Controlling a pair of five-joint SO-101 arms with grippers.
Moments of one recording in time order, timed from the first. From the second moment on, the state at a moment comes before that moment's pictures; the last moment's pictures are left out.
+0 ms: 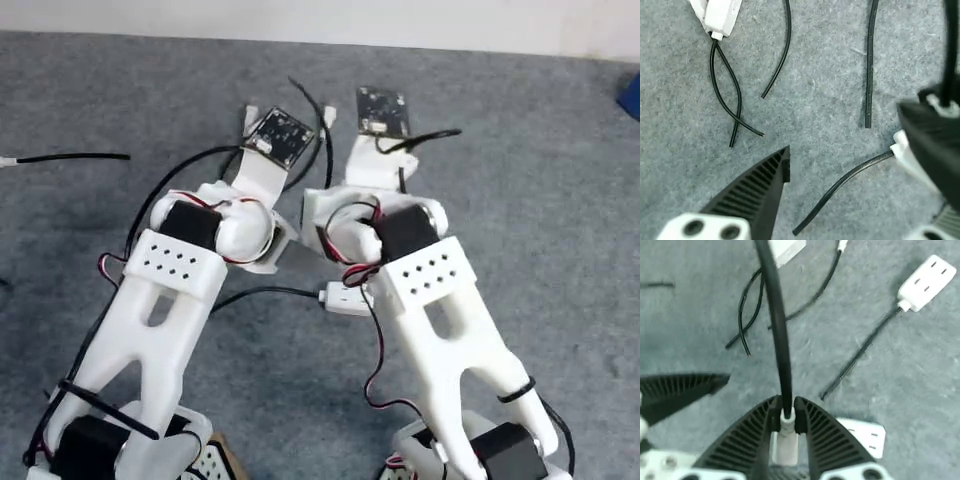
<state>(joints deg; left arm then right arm) 12.2 -24.4 27.9 63.3 -9.2 -31.4 -22.5 13.4 69.7 -22.3</state>
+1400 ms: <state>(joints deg) -7.8 -24.4 42.0 47.7 -15.7 -22.5 -22.5 24.0 69.8 -10.8</state>
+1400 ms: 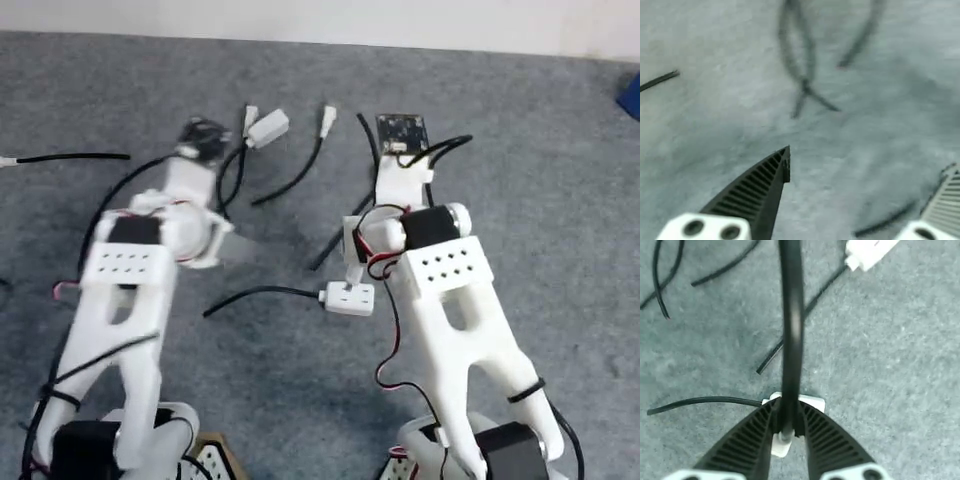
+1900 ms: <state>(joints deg) -17.4 -24.4 52.2 36.6 -20.5 -22.5 -22.5 24.2 71.4 -8.0</state>
